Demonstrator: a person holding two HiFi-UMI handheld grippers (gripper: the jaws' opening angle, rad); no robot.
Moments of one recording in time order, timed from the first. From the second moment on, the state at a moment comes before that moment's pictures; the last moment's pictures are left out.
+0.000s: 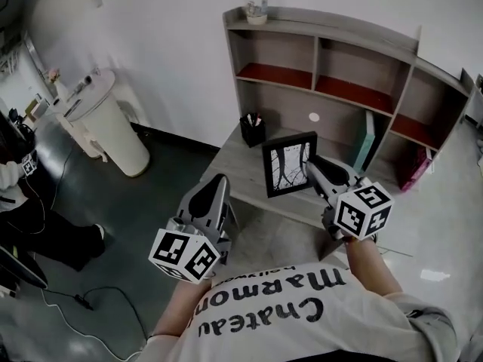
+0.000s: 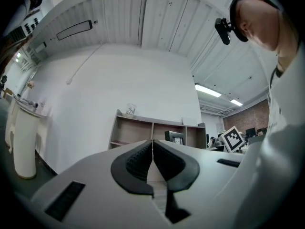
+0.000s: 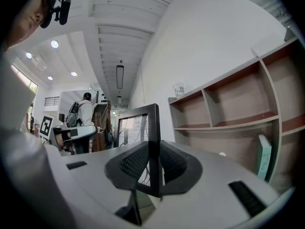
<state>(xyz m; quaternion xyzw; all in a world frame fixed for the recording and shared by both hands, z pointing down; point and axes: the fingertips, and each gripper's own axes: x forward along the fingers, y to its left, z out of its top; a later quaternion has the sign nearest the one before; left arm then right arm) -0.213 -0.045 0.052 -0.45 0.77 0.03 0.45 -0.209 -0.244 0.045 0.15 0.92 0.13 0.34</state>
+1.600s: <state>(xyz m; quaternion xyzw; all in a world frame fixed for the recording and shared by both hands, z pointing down) -0.290 -0.070 0.189 -0.65 0.75 0.11 -0.01 -0.196 -0.223 0.212 -0.07 0.99 -0.08 -0.03</state>
